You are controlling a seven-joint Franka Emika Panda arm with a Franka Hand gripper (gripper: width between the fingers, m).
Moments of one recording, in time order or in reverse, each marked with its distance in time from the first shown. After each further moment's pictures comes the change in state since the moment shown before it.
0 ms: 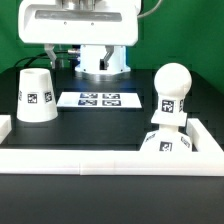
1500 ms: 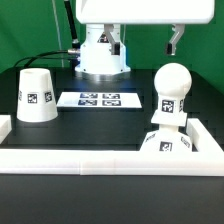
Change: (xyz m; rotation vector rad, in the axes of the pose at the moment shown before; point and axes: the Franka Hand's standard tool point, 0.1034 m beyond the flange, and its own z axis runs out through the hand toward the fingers) arm 0.076 -0.101 -0.046 0.028 0.062 0.016
